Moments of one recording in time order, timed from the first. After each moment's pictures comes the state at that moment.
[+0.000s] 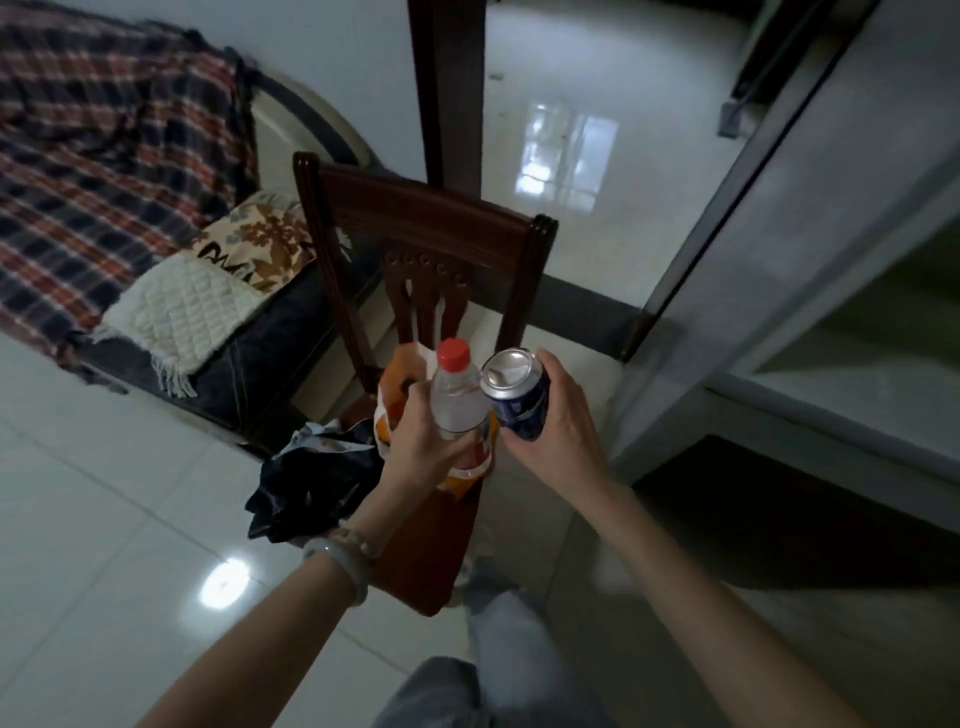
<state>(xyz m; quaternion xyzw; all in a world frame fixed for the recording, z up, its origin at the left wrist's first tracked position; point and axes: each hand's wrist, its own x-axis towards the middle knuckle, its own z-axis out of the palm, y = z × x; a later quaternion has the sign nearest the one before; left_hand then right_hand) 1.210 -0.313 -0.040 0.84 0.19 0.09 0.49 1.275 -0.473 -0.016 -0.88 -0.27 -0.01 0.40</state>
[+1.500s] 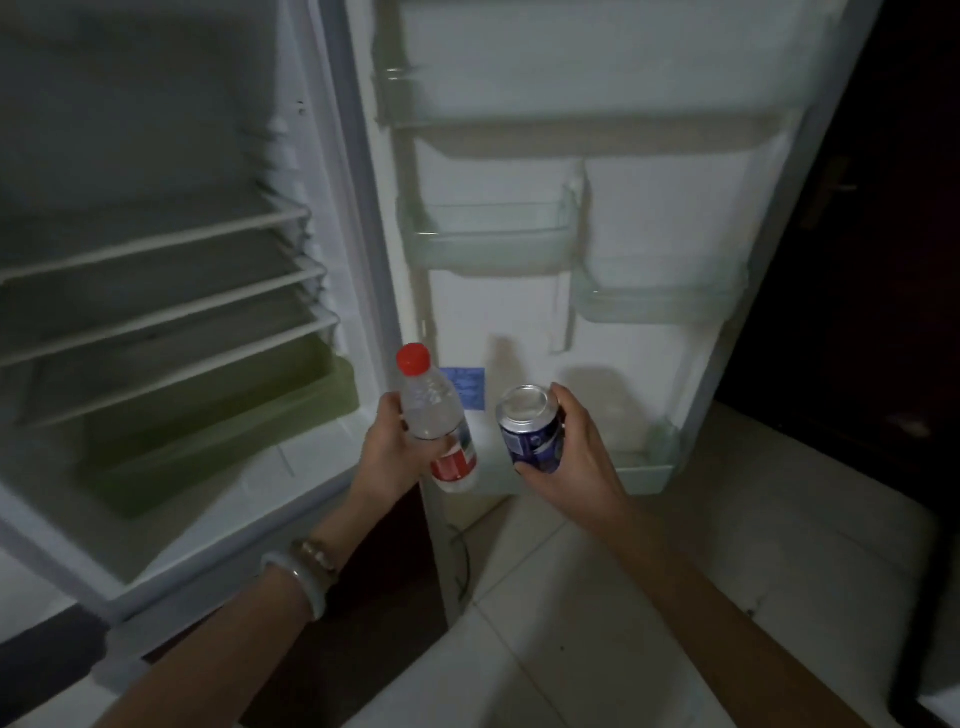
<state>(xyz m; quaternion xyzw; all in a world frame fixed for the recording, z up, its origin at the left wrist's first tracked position) 1.240 -0.954 0.123 0.76 -0.30 -0.09 0.57 1.079 -1.106 0.112 -0.85 0.18 -0.36 0.34</state>
